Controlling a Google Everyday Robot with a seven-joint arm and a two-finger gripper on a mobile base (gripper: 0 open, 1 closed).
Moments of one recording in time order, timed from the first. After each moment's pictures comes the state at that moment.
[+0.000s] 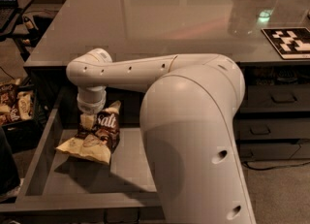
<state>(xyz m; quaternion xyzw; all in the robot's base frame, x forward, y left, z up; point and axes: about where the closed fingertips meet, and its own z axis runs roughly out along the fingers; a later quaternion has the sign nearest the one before) 0.624 0.221 0.610 -0.60 0.79 0.07 0.09</state>
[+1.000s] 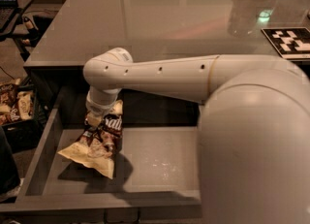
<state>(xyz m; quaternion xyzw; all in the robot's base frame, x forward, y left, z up) 0.595 0.193 0.654 -0.58 0.79 0.11 0.15</state>
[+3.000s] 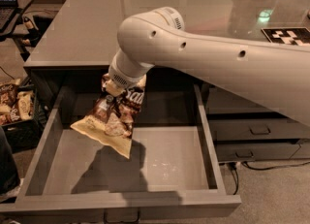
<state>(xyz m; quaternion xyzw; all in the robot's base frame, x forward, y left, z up) 0.590 0.105 0.809 -0.52 0.80 0.09 0.28</state>
